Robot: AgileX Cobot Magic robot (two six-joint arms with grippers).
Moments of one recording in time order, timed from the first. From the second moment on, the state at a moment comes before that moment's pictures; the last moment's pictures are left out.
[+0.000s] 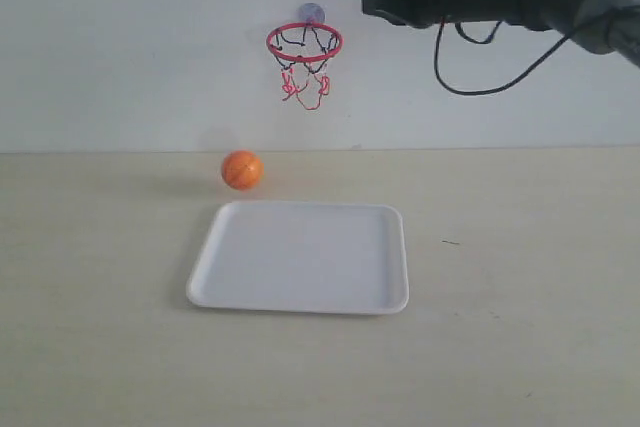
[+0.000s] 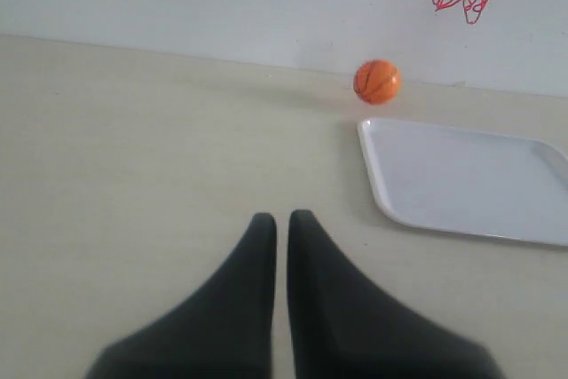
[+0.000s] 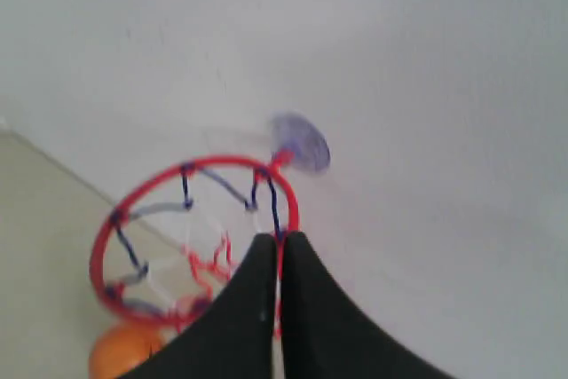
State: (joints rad) left arm -0.02 0.00 0.00 -0.21 0.31 0.05; right arm 0.17 2.44 -2.40 1.12 0.72 -1.01
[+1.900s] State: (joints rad) left arm -0.02 0.00 0.00 -0.21 0.31 0.05; right arm -0.05 1.19 -1.08 0.80 0.98 -0.52
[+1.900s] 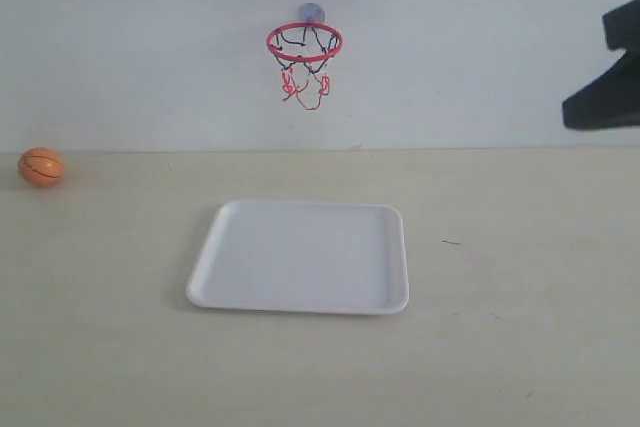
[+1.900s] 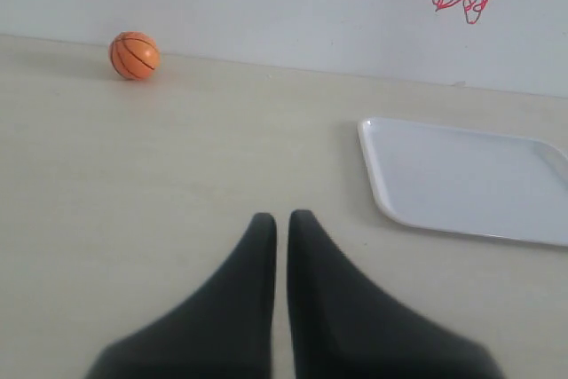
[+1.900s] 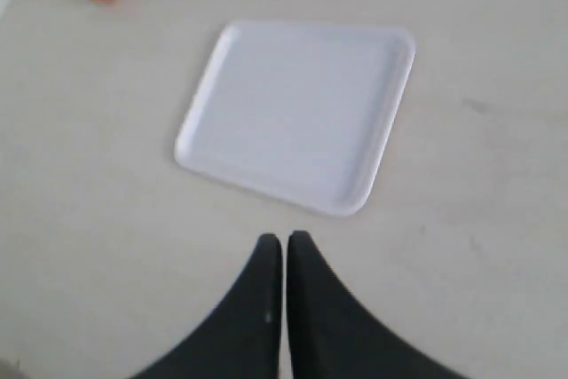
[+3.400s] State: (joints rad) left arm -0.02 0.00 0.00 -0.21 0.31 0.05; right arm 0.00 0.00 0.00 0.57 0.20 -0.28
